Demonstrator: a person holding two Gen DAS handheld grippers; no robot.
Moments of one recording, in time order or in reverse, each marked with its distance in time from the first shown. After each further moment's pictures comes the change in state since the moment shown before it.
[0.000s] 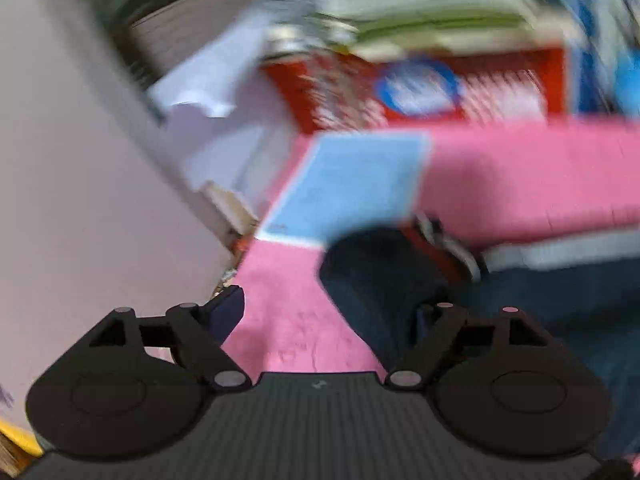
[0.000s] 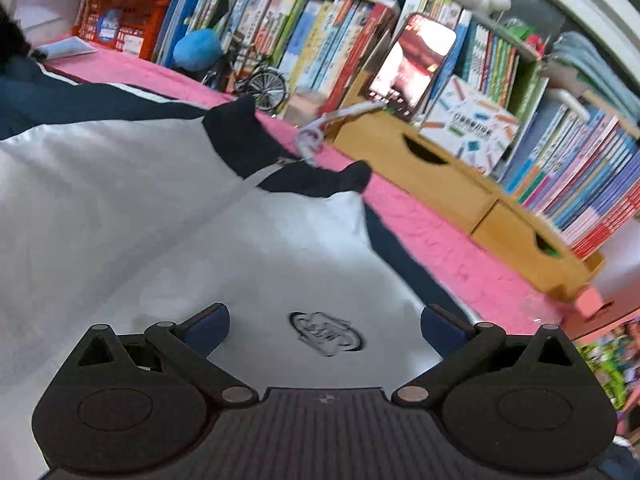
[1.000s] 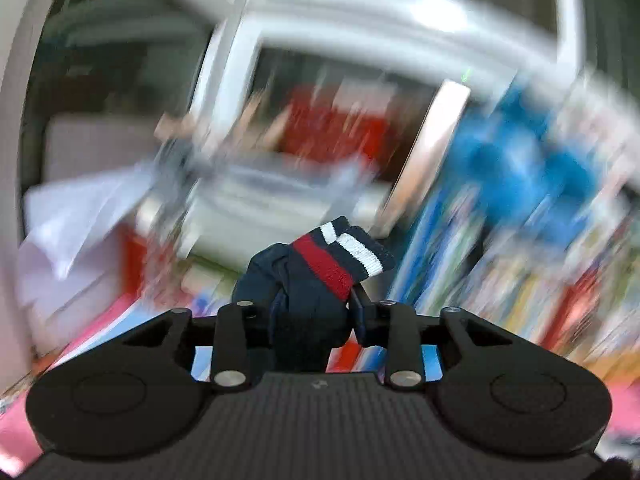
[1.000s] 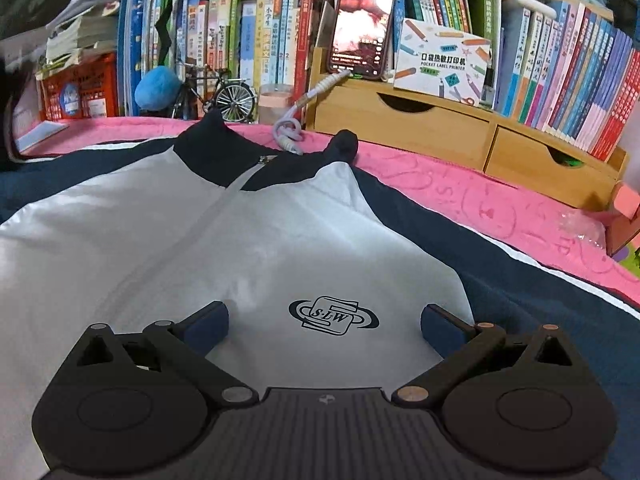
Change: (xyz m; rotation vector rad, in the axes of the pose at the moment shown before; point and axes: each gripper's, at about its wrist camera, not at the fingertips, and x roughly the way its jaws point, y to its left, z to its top) left arm -0.091 0.061 0.057 -0.482 -0.618 -0.589; right arm 0.016 -0.022 -0.020 0.324 0.010 0.108
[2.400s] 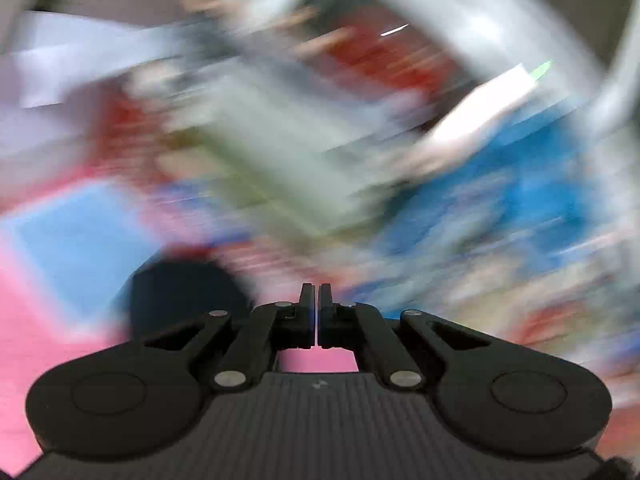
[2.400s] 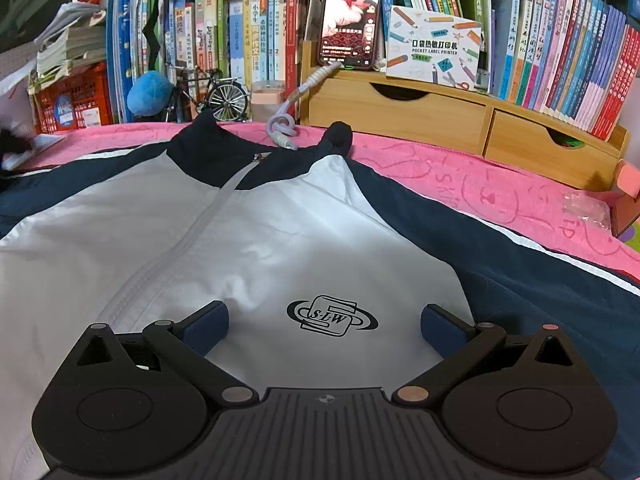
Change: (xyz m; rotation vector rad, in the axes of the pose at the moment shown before) left arm 0.037 0.052 -0.014 -0.387 0.180 -0.268; right arm 0.004 -0.006 -0.001 0.053 0.017 0.018
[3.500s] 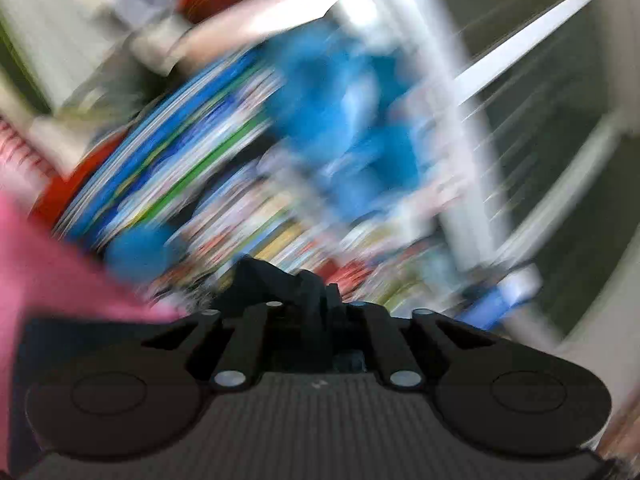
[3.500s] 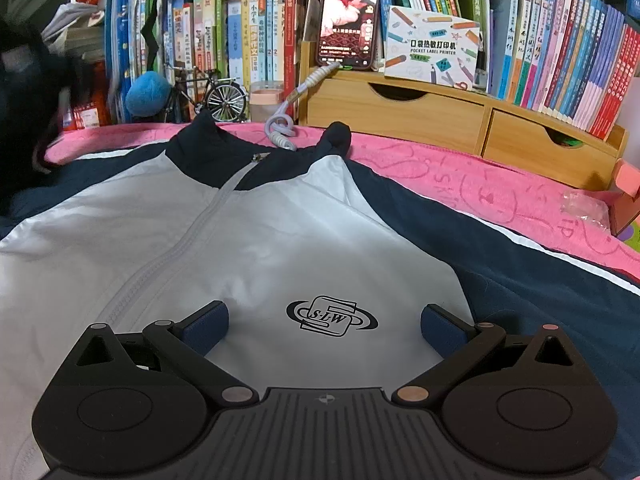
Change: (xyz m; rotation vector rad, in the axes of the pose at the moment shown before) left arm 0.054 -0.079 -0.030 -0.111 0.124 -0.427; right arm 0.000 0.001 0.000 0.005 -0.001 -0.005
